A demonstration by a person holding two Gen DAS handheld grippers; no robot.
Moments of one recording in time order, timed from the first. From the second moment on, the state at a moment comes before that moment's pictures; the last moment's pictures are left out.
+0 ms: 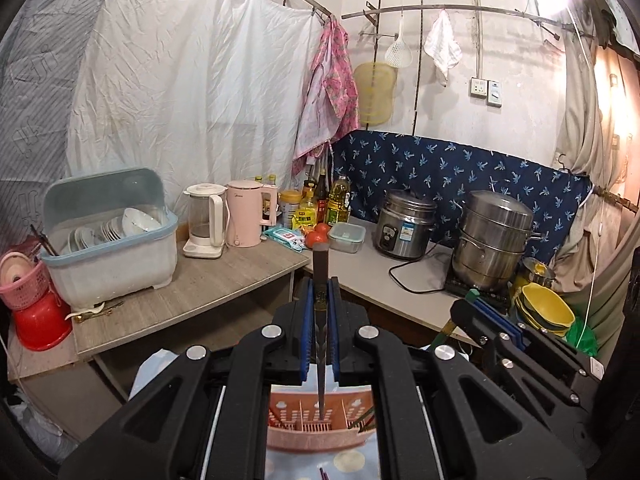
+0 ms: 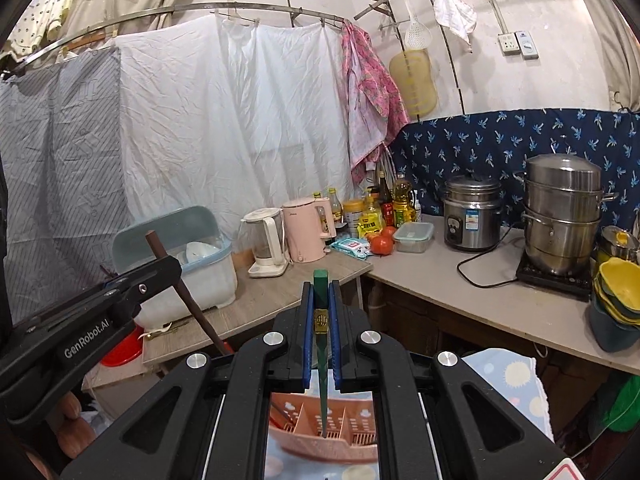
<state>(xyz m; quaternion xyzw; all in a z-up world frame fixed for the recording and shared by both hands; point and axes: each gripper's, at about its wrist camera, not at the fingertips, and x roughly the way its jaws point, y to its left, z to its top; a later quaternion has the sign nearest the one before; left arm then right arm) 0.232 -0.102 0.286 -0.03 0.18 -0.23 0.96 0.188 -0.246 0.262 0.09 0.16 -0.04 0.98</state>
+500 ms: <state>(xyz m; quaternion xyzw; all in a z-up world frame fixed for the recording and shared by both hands) 0.288 -0.105 0.170 -0.04 0.27 -0.21 0.94 0.232 -0.251 0.154 0.10 0.24 -0.05 0.96</state>
